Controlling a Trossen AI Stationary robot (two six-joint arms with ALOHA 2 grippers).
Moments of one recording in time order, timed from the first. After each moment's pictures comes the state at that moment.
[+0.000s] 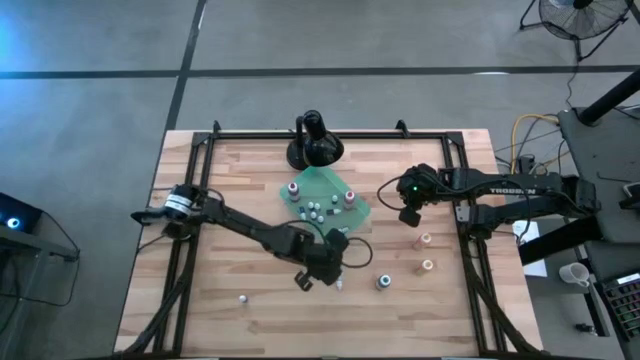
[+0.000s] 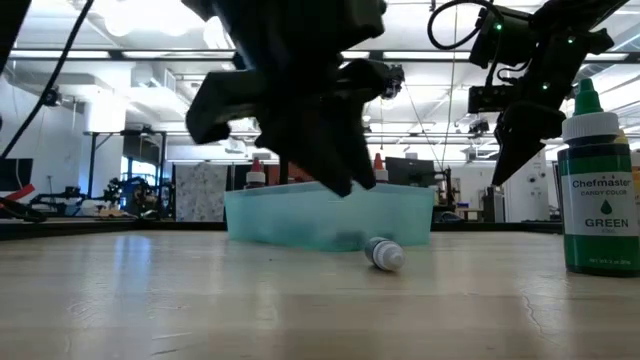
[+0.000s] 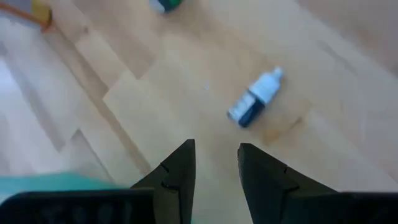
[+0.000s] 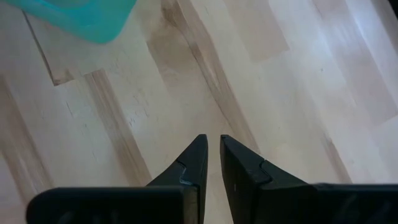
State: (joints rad) left arm -0.28 1.95 1.41 -0.42 -0.10 0.58; right arm -0.24 1.06 0.63 -0.68 0.18 0.14
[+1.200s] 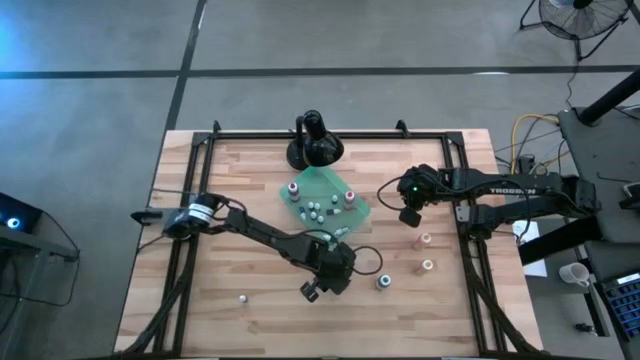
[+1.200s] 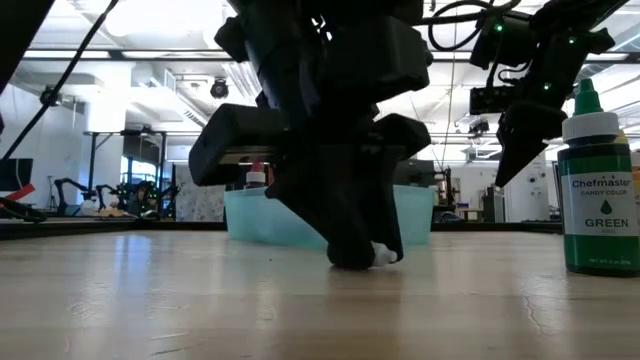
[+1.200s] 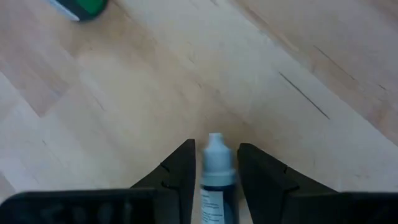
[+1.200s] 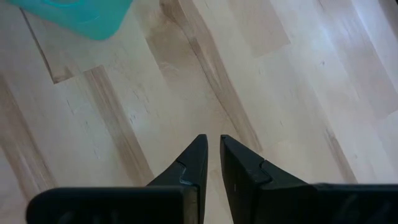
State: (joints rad) left arm -0.27 2.14 1.54 -0.44 0.09 0.53; right arm -0.24 1.06 0.63 -0.70 0.17 0.16
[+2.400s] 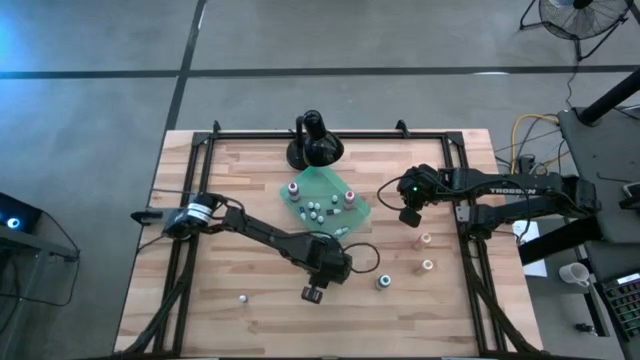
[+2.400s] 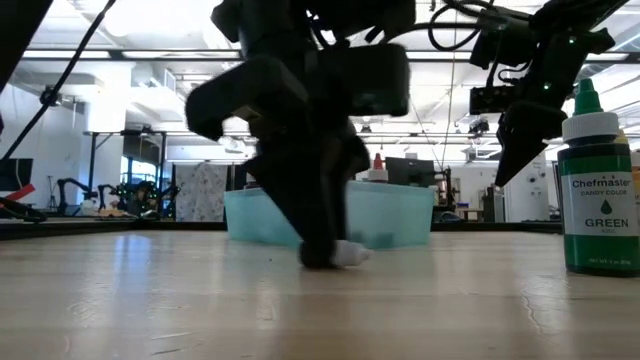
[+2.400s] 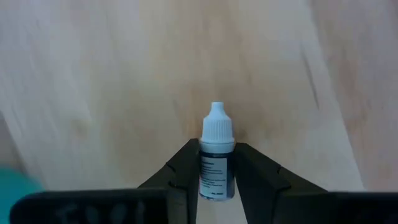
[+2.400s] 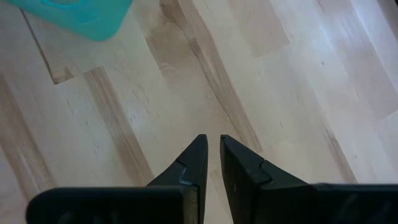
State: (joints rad) left arm -0.28 2.13 1.58 -0.65 0.07 0.05; right arm -0.24 1.06 0.63 -0.70 0.18 0.16
